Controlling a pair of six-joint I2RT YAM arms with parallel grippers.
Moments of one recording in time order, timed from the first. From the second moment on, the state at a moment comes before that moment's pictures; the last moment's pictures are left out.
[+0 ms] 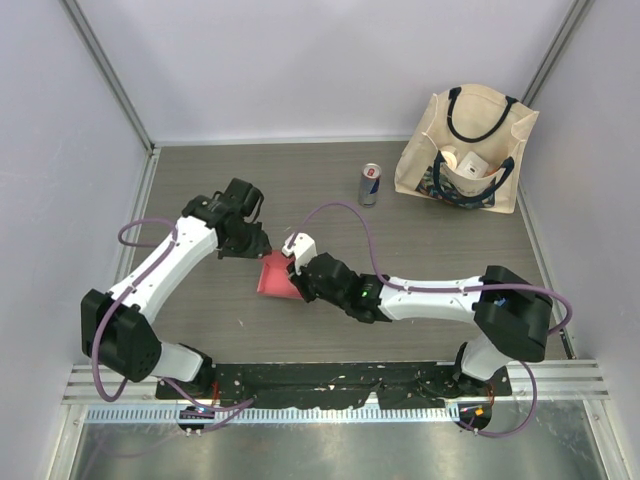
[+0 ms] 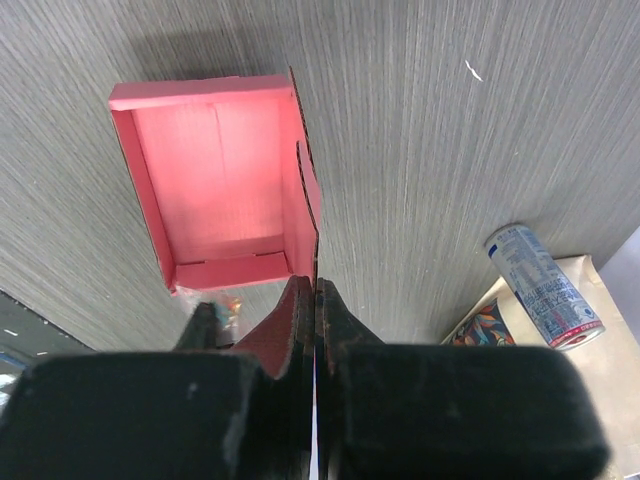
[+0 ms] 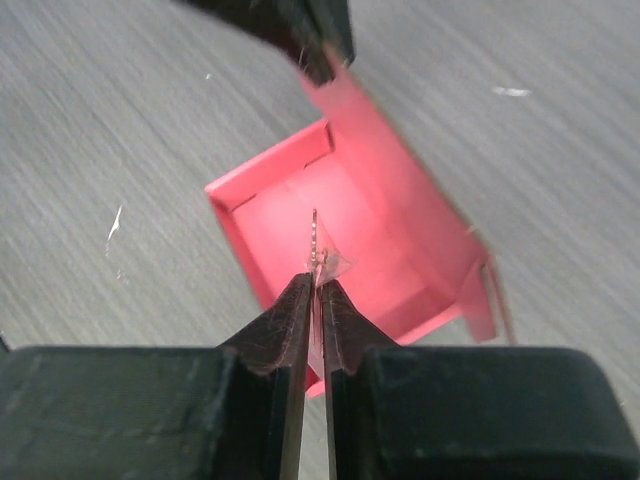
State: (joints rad) left arm -0.44 1.41 1.23 -1.09 -0.07 -1.91; right arm 1.14 1.57 0.89 0.20 0.24 0.17
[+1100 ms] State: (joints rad) left arm -0.45 1.36 1.19 -1.10 -0.04 -1.92; right arm 1.13 1.23 0.72 0.16 0.31 0.14
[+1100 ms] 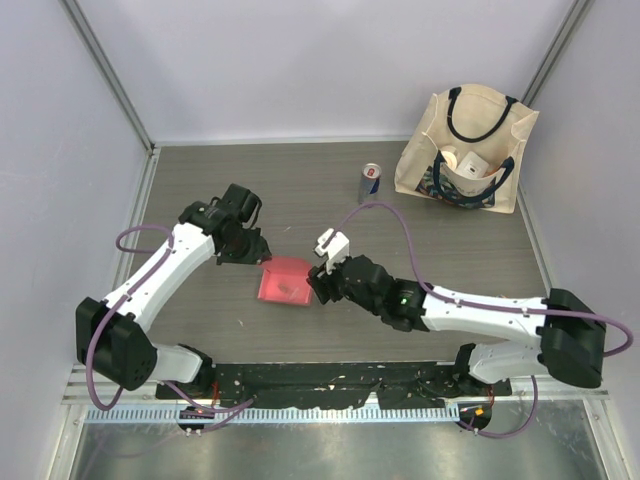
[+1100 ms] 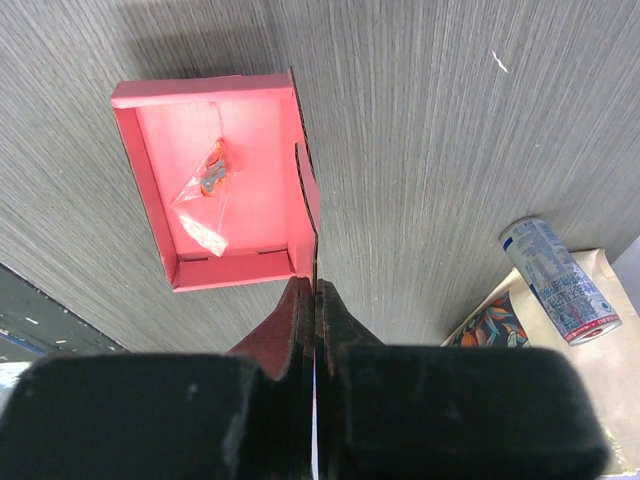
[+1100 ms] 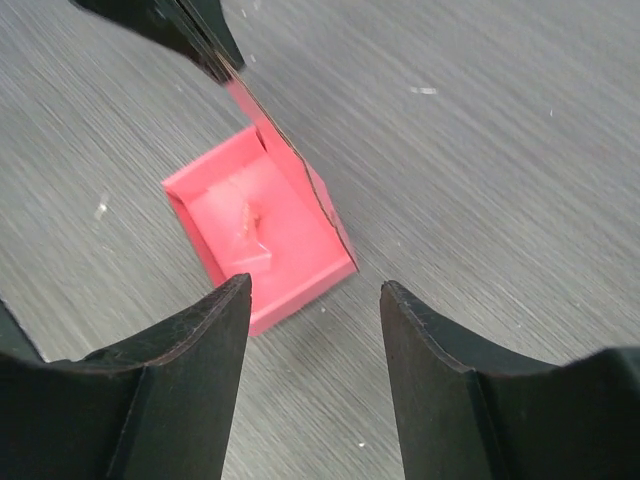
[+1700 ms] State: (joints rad) left arm -0.45 1.36 1.15 -1.09 -0.04 -1.91; right arm 0.99 1.44 0.82 0.17 0.09 0.00
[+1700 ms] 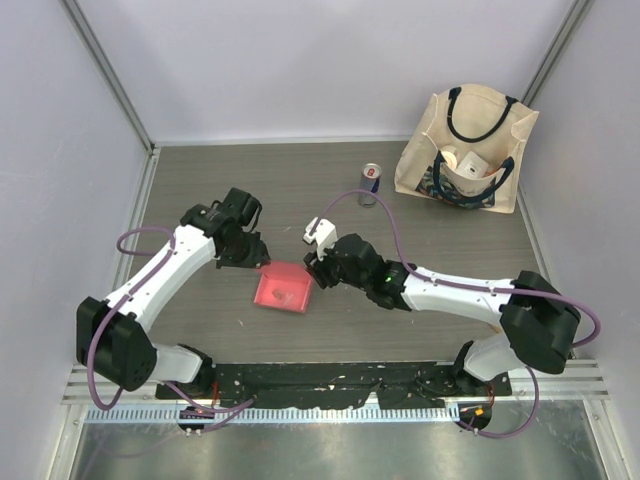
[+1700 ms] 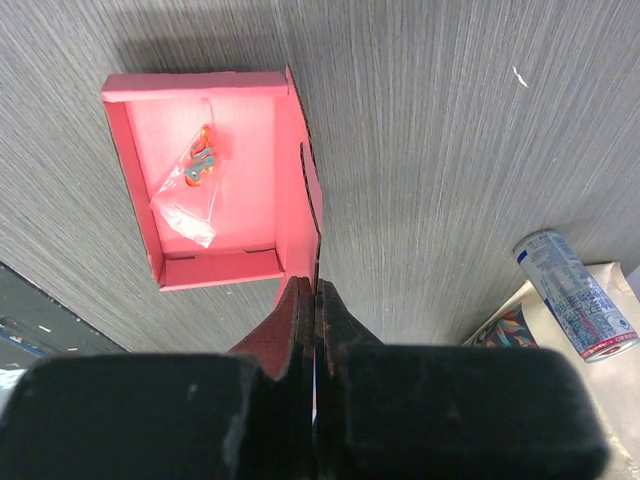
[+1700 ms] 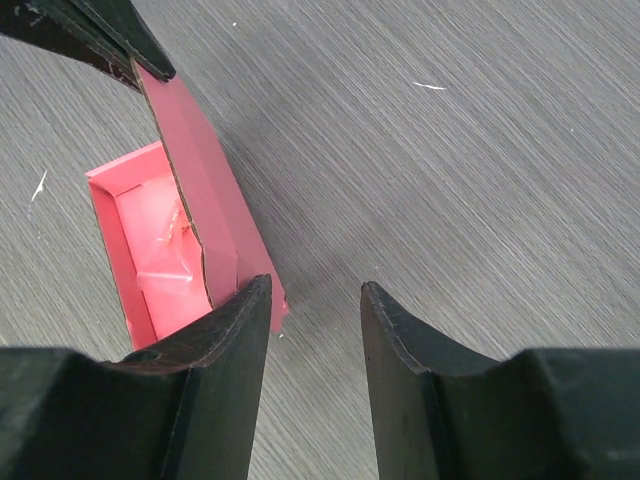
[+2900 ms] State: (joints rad) left arm -0.46 1.32 1.13 -1.07 -0.06 -1.91; right arm 1.03 1.49 0.81 0.26 0.12 0.00
